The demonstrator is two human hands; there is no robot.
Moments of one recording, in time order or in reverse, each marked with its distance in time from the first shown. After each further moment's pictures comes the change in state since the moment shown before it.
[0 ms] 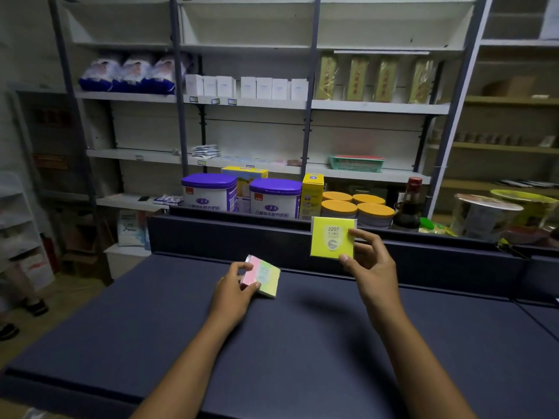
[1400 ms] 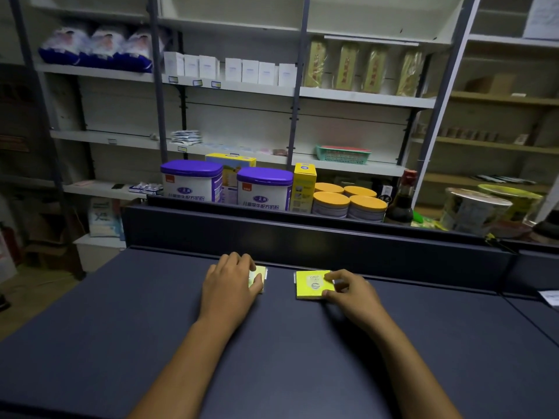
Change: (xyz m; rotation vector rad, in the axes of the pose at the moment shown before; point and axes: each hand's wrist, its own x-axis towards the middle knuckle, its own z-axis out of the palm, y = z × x) left_hand 0.009 0.009 0.014 0.661 0.141 0.436; right_hand 0.006 0.069 -0.007 -0.736 -0.256 0.340
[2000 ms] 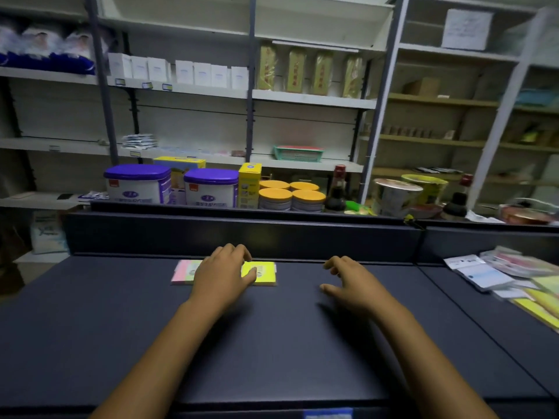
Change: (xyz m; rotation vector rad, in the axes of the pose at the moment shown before) left_hand -0.001 0.095 -0.024 -0.103 -0.198 0.133; right_hand -0.059 0.040 -0.111 -0.439 -0.017 -0.091
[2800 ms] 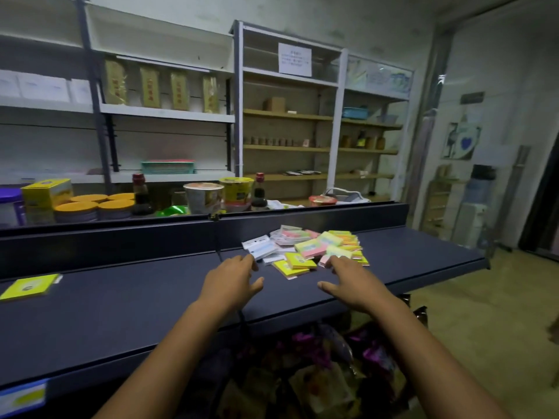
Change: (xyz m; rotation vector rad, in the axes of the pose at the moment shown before) left_hand -0.073 0.467 0.063 -0.090 -0.222 0.330; right_hand -0.282 0.331 -0.211 -0.198 0.126 0.310
